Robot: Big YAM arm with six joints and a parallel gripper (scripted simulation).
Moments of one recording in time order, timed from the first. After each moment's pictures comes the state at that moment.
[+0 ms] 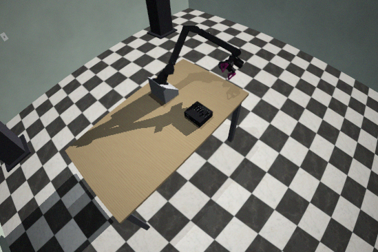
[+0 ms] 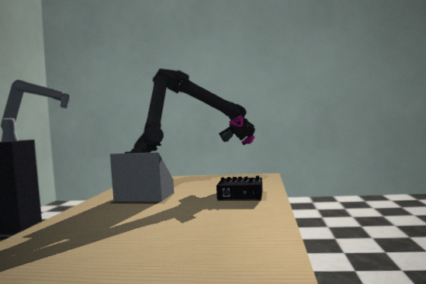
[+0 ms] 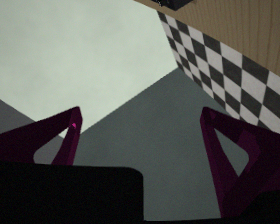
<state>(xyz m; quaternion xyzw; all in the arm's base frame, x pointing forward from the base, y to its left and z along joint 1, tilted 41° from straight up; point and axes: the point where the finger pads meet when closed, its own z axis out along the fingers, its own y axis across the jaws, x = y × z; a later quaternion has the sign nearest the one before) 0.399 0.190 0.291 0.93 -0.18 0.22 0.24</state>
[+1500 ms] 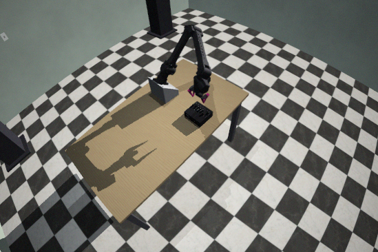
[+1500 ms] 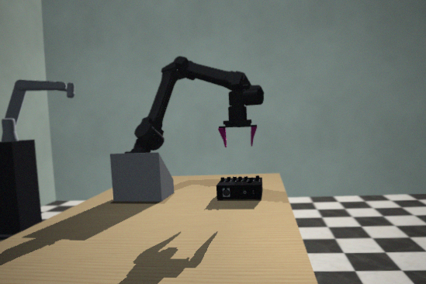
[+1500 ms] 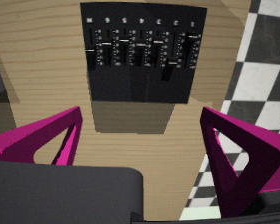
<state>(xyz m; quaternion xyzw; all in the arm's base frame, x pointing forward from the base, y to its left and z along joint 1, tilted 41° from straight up) 0.391 -0.034 0.067 0.67 -0.66 -0.23 -0.26</state>
